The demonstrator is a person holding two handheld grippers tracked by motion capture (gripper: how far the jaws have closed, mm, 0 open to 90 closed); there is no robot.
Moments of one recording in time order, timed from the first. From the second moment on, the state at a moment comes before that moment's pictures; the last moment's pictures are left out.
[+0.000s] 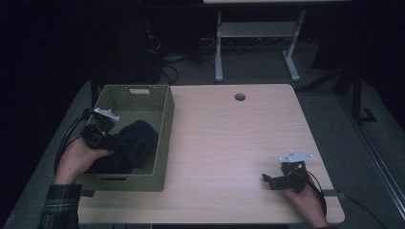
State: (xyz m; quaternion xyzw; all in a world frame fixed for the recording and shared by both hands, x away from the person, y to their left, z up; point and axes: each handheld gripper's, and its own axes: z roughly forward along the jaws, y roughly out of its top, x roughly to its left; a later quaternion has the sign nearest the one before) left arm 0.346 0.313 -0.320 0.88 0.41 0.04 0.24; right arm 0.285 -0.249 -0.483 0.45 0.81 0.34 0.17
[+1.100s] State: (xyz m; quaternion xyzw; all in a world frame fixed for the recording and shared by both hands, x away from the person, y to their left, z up) left arm 0.354 0.300 -0.240 0.89 0.38 0.07 0.25; right arm 0.285 -0.249 -0.483 0.45 0.81 0.34 0.17
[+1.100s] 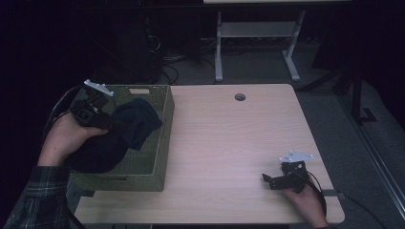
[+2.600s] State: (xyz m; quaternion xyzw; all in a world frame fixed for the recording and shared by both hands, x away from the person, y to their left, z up) left arm 0.374 0.211 -0.188 0.91 0.31 0.07 0.28; right arm 0.285 -0.249 -0.483 0.45 0.81 0.34 0.17
